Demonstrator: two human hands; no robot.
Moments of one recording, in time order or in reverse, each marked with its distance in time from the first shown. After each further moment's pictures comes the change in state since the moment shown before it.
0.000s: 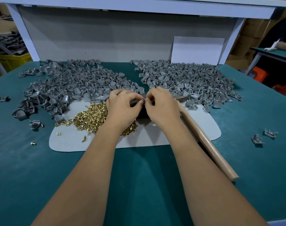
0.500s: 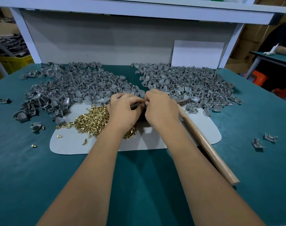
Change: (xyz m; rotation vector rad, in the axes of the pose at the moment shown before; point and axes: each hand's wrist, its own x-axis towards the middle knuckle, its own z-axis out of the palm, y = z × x) left_hand -0.001 0.001 0.001 -0.019 0.035 -0.022; right_hand 0.005 -0.014 -0.004 -0.225 -0.067 -0.024
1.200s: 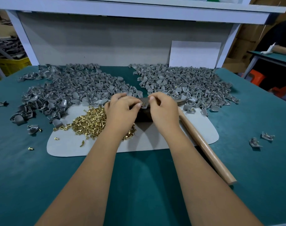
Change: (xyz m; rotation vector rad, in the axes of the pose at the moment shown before) left_hand 0.002 -0.002 0.006 0.047 0.017 0.029; right_hand -0.008 0.016 0.011 0.583 0.175 0.225
